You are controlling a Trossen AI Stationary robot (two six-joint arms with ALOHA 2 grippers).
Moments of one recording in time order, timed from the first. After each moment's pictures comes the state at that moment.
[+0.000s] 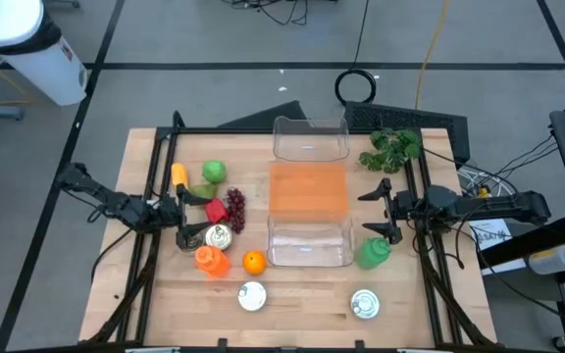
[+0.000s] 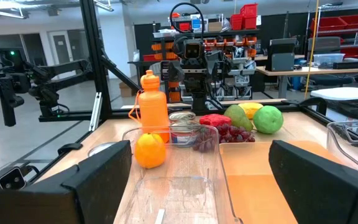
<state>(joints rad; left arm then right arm) -0.49 0.10 0.02 0.08 -0.62 -0.08 0.02 0.22 0.01 0.27 -0.05 0.07</state>
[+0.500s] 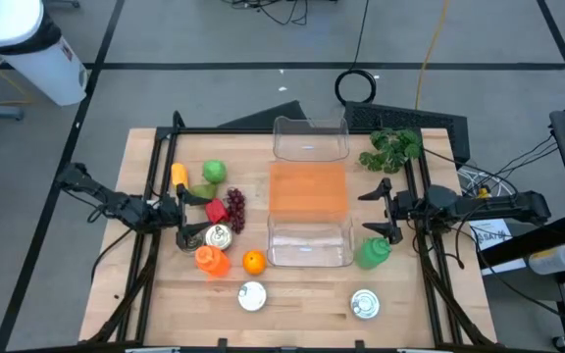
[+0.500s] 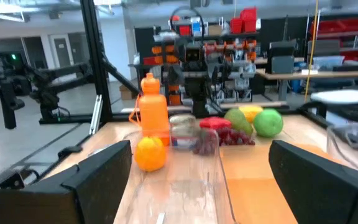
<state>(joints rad) -0.49 0.10 0.02 0.08 -0.62 -0.08 0.02 0.22 0.01 0.29 -0.05 0.07</state>
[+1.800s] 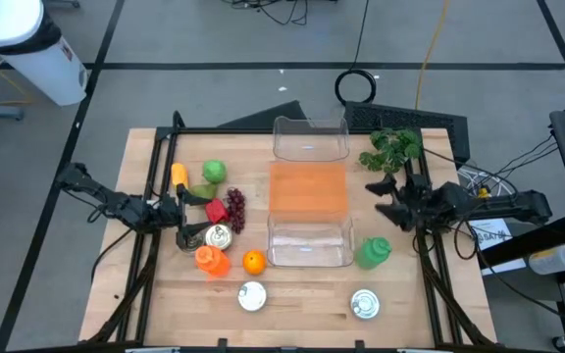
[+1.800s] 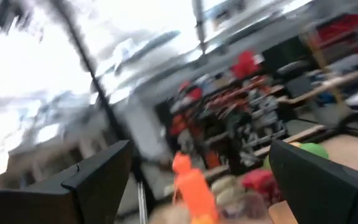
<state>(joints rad) -0.49 0.10 0.02 0.08 -0.62 -0.08 0.04 0.26 0.02 0.60 -0.01 0.44</state>
